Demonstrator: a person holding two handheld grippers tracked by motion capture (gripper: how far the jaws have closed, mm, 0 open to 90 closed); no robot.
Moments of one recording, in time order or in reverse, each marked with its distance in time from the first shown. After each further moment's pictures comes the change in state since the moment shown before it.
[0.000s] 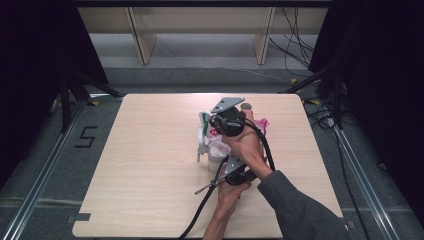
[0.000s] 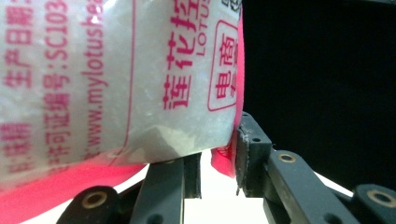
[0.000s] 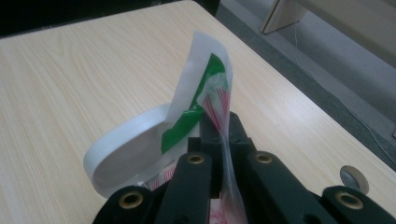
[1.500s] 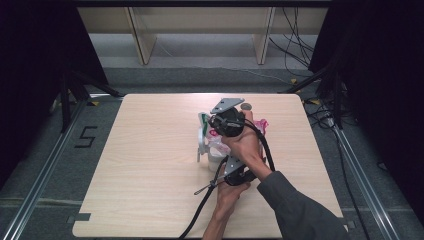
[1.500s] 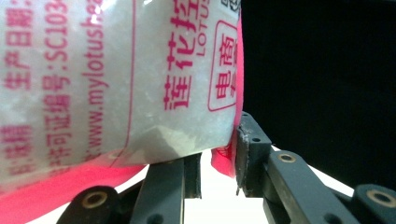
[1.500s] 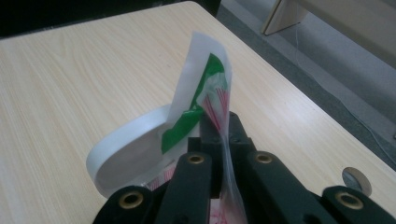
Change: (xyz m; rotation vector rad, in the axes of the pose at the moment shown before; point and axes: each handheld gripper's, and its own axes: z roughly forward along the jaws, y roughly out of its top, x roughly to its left) left arm 0.001 -0.001 -0.002 0.002 0.001 0.002; right arm 0.002 -0.001 0.001 -0.005 0.000 -0.004
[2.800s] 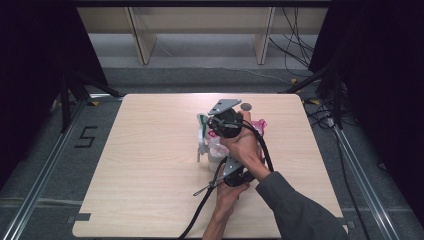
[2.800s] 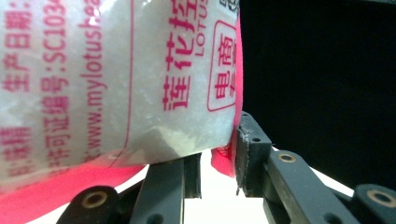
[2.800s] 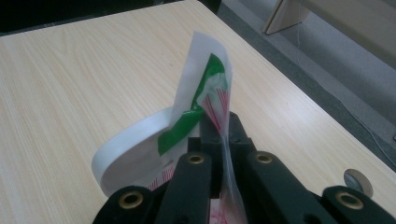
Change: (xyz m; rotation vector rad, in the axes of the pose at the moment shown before) left arm 0.000 -0.001 -0.003 -0.012 0.005 0.004; right arm 0.003 0.002 0.002 0.001 0.000 -0.014
